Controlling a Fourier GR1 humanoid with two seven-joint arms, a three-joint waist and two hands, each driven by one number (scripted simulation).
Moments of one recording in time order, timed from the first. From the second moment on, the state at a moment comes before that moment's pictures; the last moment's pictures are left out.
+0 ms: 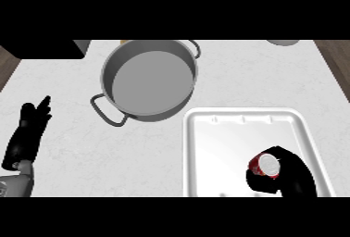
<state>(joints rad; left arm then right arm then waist) -0.10 0.33 0.12 -1.42 -0.14 0.09 0.37 0.16 -0.06 0.19 -1.79 0.91 -0.01 0.90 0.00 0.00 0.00</state>
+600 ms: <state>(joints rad) -0.10 0.32 0.12 -1.46 -0.16 0.09 0.41 0.11 -0.02 0.49 -1.84 1.32 0.09 1.07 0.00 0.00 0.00</state>
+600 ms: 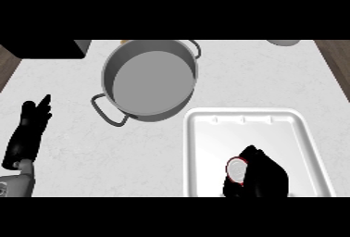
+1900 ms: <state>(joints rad) -0.14 0.31 0.12 -1.43 -0.17 0.06 0.40 -0.78 -0.01 0.57 -1.91 1.46 0.25 1.15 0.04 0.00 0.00</state>
